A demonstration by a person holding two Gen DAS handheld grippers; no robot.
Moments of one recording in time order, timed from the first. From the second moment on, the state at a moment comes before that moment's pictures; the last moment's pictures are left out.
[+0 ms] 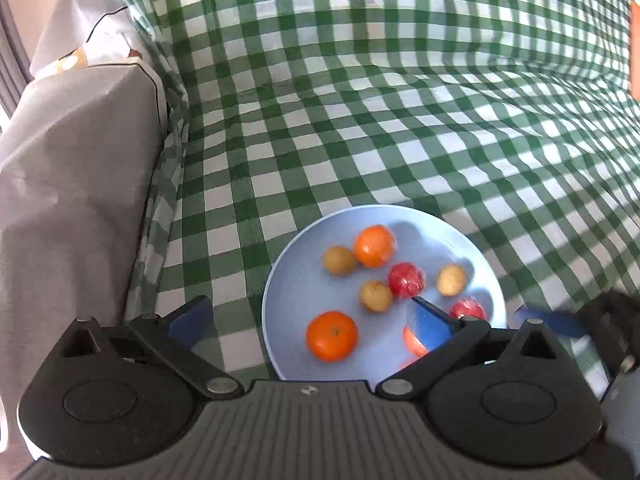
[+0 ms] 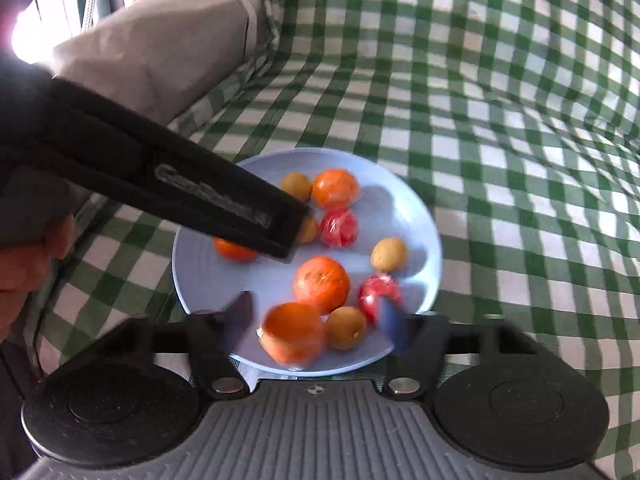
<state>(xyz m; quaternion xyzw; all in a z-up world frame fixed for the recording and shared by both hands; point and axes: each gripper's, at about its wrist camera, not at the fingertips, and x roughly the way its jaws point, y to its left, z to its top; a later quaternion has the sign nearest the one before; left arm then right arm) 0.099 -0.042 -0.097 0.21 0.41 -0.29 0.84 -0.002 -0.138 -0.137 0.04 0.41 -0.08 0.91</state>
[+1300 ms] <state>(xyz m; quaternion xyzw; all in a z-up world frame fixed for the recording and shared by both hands) -0.047 0.045 -0.012 0.20 0.42 -0.21 0.86 -0.161 -0.095 -0.043 0.04 0.32 -0.18 0.93</state>
